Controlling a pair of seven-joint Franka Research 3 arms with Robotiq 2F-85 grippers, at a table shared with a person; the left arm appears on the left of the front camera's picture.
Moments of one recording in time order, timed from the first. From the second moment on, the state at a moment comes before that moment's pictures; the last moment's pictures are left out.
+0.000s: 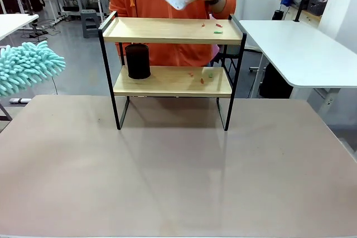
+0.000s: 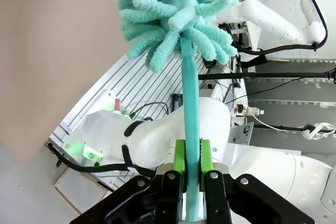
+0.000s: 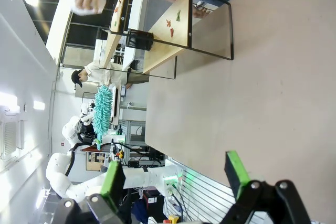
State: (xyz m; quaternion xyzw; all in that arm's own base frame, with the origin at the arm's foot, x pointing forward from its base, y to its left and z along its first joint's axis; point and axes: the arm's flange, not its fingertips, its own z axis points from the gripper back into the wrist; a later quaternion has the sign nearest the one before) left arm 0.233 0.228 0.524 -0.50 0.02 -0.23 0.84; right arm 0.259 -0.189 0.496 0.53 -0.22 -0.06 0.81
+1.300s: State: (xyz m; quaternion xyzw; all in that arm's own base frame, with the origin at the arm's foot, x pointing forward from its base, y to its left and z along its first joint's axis) left arm 0.348 -0.013 0.776 -0.33 -0.07 -0.25 0.91; right arm 0.259 -0.189 0.497 0.53 -0.22 -0.06 0.81
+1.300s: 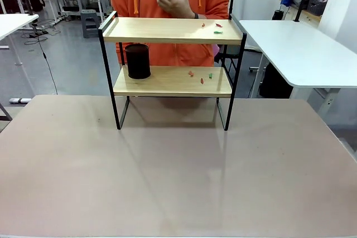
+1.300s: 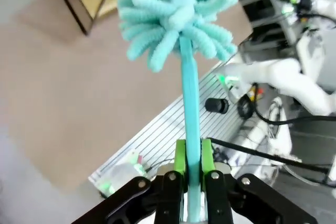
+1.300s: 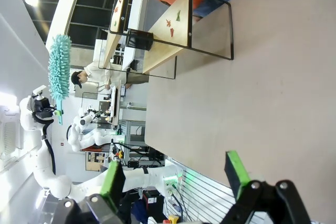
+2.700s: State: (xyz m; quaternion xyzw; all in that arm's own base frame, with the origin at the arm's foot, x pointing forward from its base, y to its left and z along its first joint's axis) left arm 0.437 -0.142 0.717 -0.26 -0.06 -0.15 0.95; right arm 0.259 -0.189 0.497 0.53 -0.22 -0.07 0.81
